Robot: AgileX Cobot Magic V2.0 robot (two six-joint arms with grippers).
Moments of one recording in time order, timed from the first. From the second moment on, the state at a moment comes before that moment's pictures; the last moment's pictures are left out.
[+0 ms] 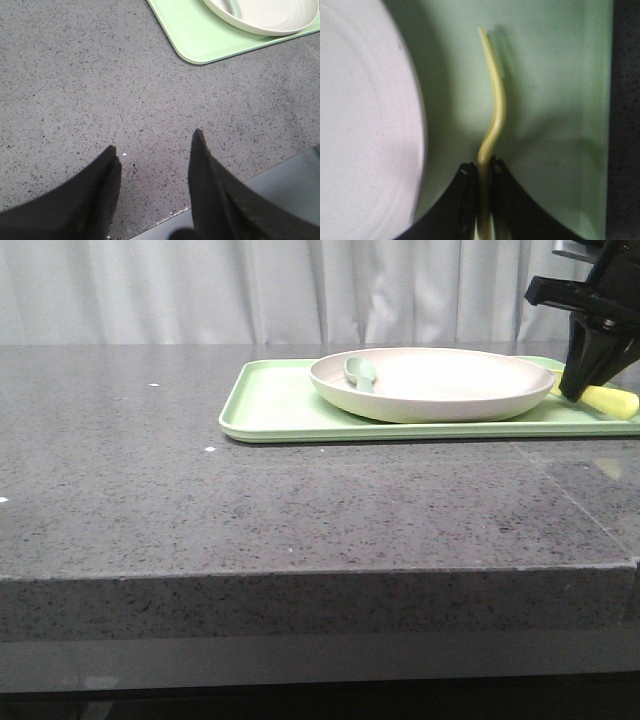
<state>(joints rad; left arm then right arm) -0.04 0.84 -0.87 -0.54 0.95 0.47 -0.05 1.95 -1.69 0.29 1.05 -0.07</state>
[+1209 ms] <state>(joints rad) -0.04 0.84 -0.87 -0.52 0.95 0.47 0.07 1.31 -1.35 0.16 1.21 -0.11</state>
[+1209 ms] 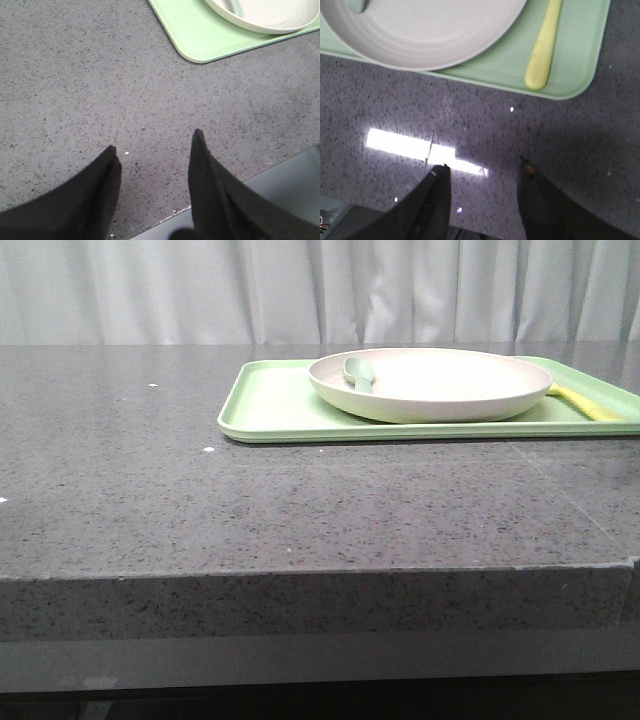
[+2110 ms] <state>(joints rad) -0.15 0.77 -0.88 -0.14 0.83 0.13 0.07 0.60 -0.96 0.15 1.02 -0.11</state>
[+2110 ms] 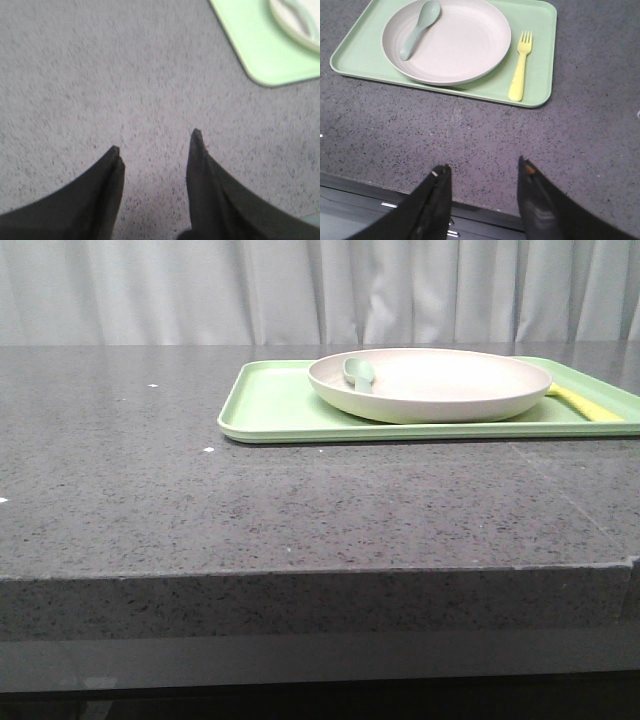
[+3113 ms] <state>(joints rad) -0.15 0.63 -0.88 -0.14 0.81 0.13 0.07 0.59 -0.96 0.15 0.98 -0.11</state>
